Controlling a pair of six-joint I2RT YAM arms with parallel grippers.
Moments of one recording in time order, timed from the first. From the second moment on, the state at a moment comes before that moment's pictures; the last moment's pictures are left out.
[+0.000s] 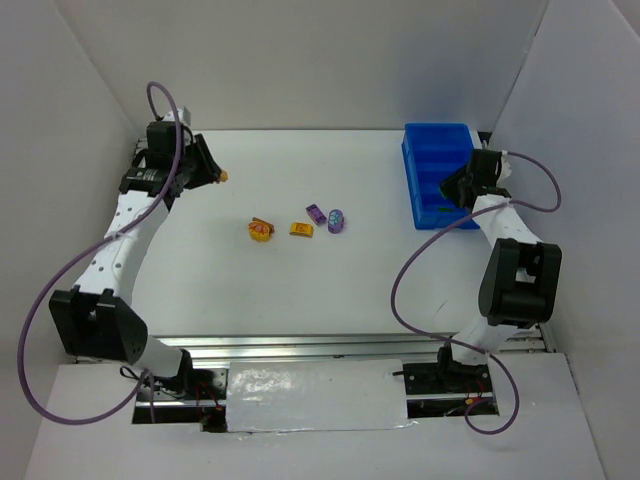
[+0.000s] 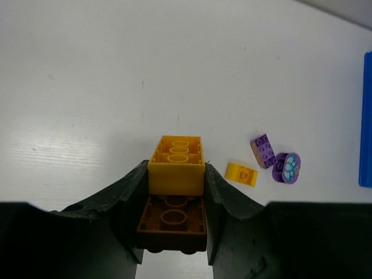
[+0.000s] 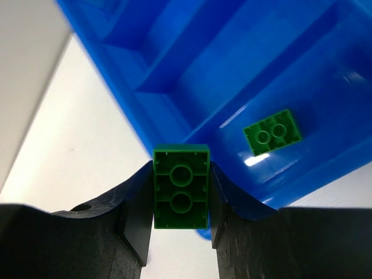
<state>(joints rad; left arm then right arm) -0.09 1.42 1.46 -0.57 -0.04 -0.40 -0.16 1.62 1.16 -0.17 0.03 0.78</state>
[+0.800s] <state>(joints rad) -0.14 1.47 1.39 -0.64 0.06 -0.50 -0.16 1.78 1.36 -0.33 0.25 0.93</state>
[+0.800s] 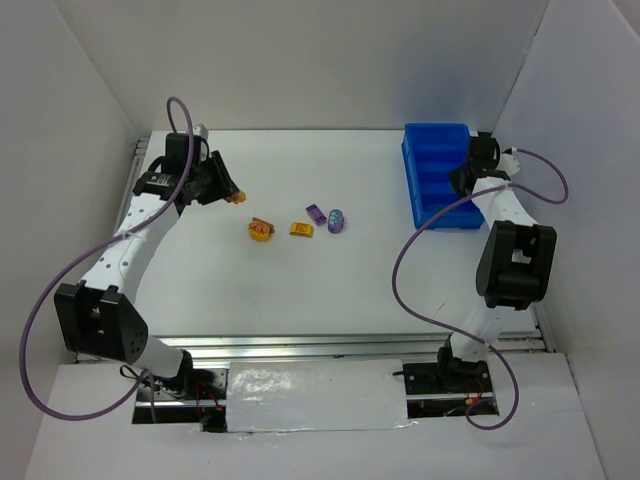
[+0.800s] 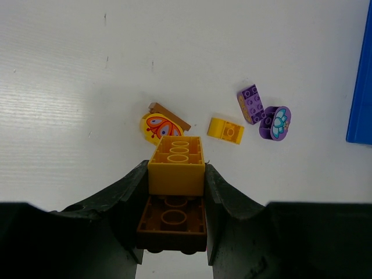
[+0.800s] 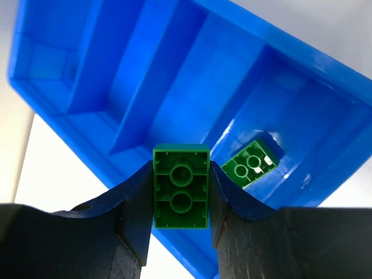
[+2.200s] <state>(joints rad) -0.15 1.52 1.53 -0.64 0.19 -0.39 -0.16 1.64 1.29 -0.33 0.24 0.99</state>
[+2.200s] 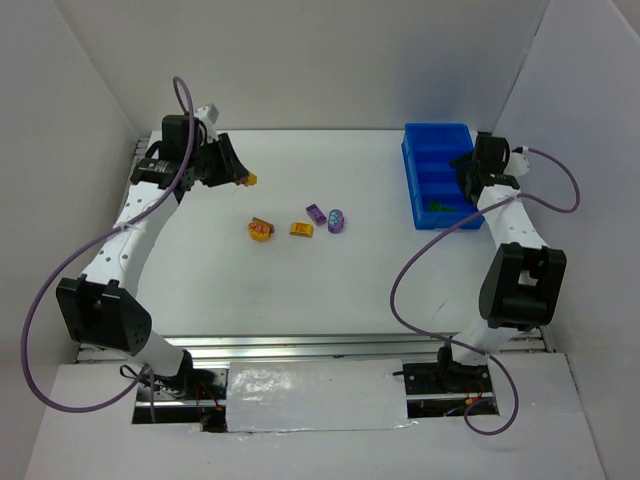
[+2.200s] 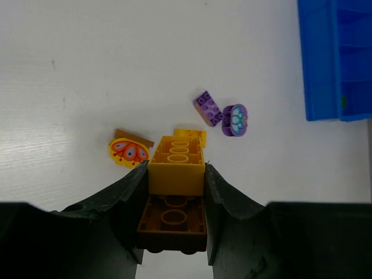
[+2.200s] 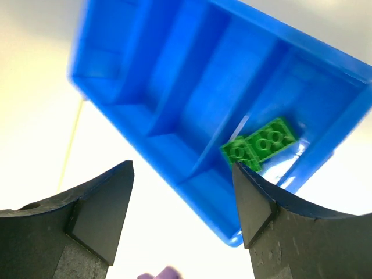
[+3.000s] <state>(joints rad) -0.26 1.39 1.44 -0.53 0.60 -0.35 -0.03 1.25 1.24 -0.34 -0.42 0.64</state>
